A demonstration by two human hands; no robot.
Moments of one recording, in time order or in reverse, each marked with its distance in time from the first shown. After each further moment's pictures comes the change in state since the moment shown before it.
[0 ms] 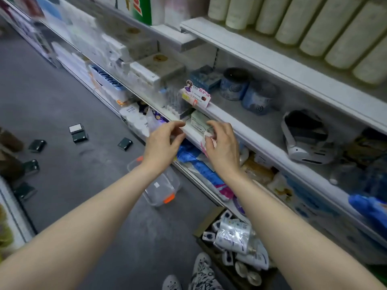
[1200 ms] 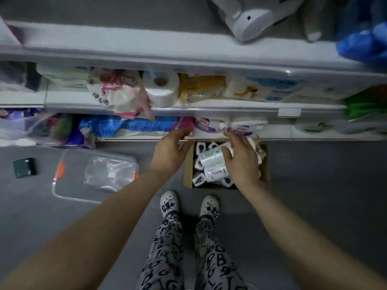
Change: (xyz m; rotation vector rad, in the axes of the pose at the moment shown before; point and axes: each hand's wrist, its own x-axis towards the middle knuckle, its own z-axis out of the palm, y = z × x) left_hand 0.002 -0.112 0.328 -0.010 -0.980 0.115; right_hand -0.167 0.249 0.071 -0.214 0.109 0.937
